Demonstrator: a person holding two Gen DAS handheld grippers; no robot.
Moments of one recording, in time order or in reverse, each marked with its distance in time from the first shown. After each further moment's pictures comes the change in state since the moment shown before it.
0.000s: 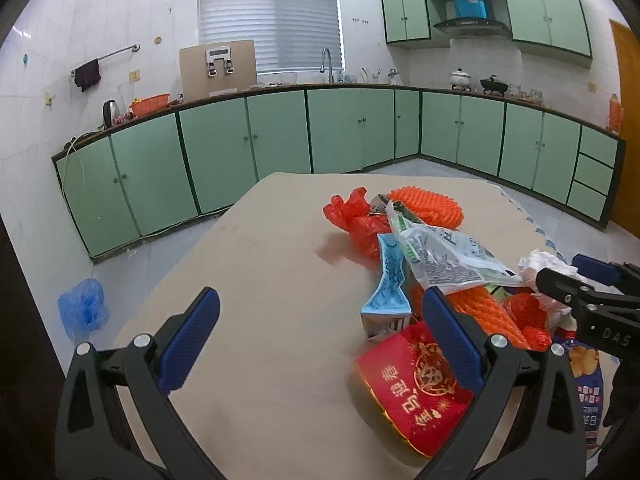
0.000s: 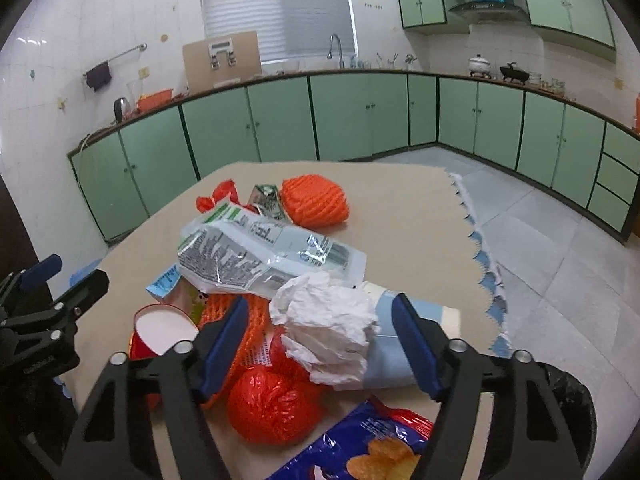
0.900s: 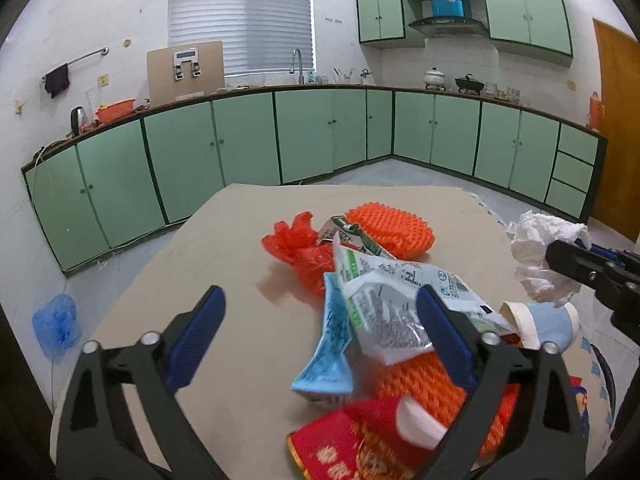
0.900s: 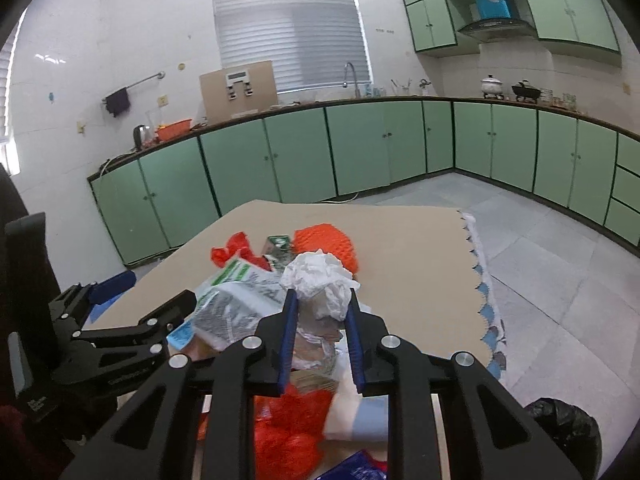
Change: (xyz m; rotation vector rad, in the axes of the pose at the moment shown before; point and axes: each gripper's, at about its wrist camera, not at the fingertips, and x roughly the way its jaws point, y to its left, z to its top) left arm 0.052 -0.046 0.035 0.031 0.001 -0.099; right arm -0.009 -0.021 0.037 0.001 -0.119 0.069
